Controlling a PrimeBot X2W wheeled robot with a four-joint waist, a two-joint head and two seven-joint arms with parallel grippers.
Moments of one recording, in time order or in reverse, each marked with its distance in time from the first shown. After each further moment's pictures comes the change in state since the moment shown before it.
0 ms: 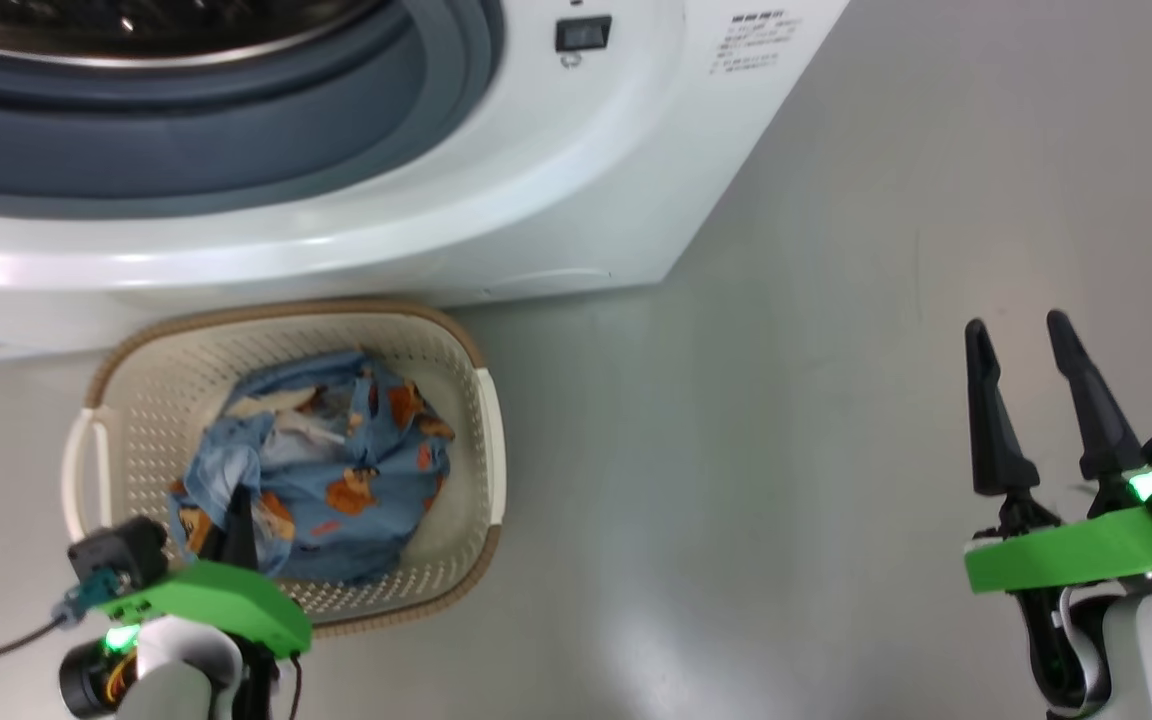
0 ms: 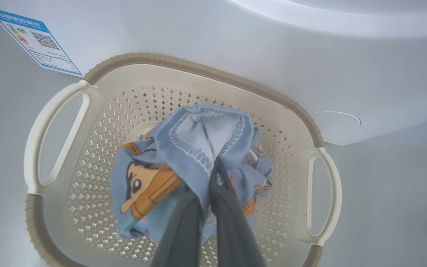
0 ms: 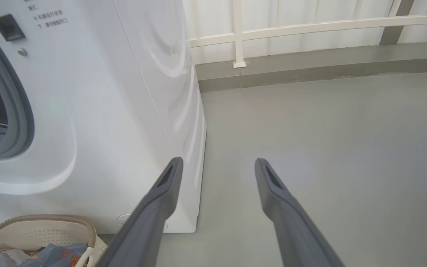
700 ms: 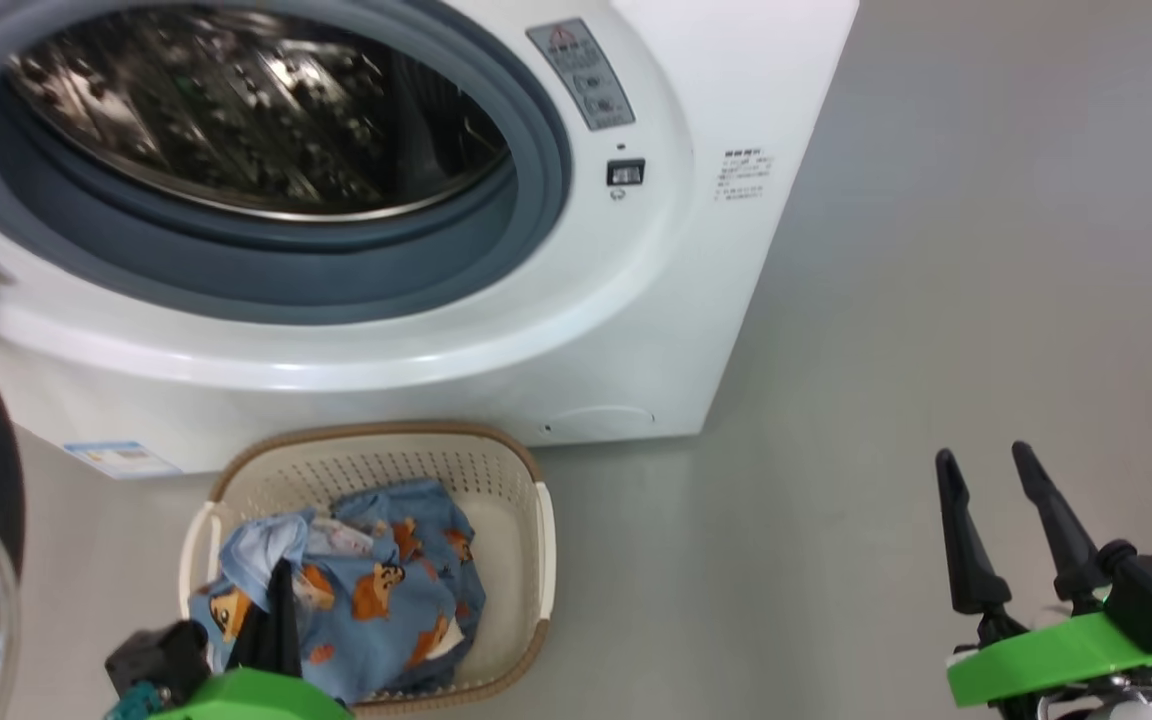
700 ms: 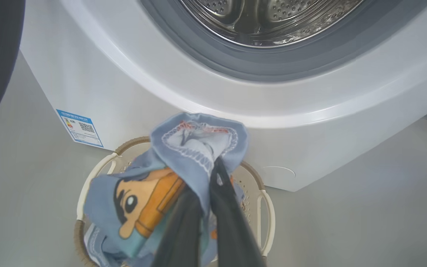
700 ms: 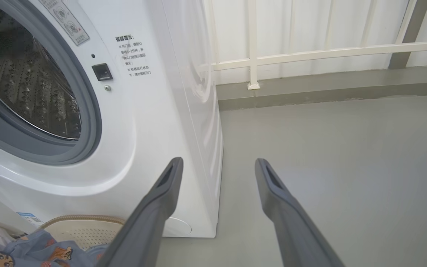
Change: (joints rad) left arm 0.315 0.002 -0.121 -0.416 -0.057 0.047 0.000; right arm 0.163 0.023 0.009 0.027 -0.028 0.000 0.000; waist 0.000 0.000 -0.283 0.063
